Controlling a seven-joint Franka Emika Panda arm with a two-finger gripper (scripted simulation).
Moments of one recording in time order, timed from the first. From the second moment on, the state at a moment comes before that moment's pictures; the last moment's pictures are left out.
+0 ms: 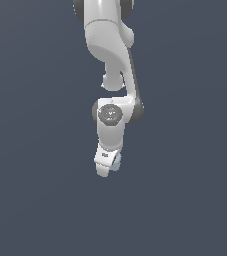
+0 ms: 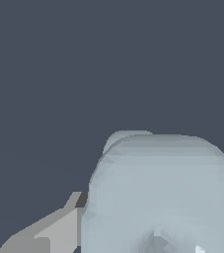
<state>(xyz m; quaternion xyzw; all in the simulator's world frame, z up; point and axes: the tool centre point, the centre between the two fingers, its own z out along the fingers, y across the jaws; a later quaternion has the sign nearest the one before) 0.046 -0.007 0.062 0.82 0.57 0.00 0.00</state>
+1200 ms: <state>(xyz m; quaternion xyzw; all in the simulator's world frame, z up) 0.039 0.000 0.220 0.82 0.58 0.00 0.00</state>
